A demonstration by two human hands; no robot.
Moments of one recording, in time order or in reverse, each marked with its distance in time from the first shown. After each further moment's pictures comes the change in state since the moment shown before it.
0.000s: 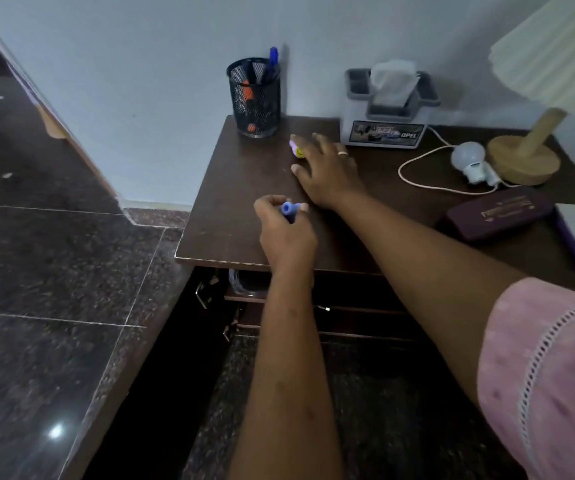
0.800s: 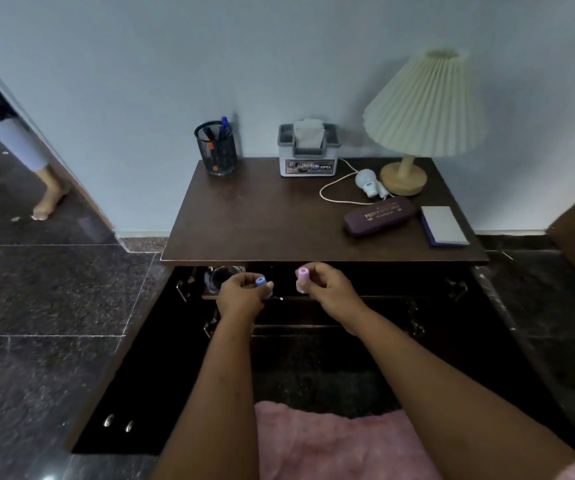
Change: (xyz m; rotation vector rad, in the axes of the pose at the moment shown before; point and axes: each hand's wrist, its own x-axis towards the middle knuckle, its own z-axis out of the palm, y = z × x) left_hand -0.107 -0.006 -0.045 0.161 -0.165 -0.294; right_hand -0.246 0.021 -0.076 0.952 -0.168 0.342
